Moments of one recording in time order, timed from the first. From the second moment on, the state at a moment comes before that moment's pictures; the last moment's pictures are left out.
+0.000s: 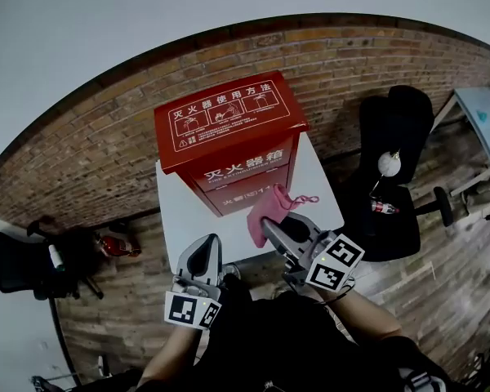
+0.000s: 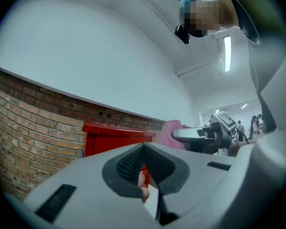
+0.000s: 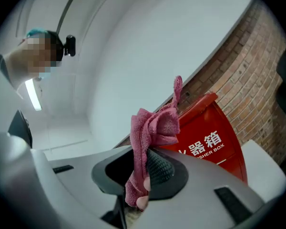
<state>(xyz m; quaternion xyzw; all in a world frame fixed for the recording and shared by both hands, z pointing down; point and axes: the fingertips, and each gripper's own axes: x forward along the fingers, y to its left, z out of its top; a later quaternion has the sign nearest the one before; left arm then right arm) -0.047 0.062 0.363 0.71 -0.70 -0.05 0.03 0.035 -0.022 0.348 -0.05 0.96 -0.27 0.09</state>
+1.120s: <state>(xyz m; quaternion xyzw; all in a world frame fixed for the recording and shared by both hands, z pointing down) -0.051 0.174 0.354 0.69 -0.72 -0.05 0.01 0.027 0.070 0.352 -0.05 1.00 -0.03 0.01</state>
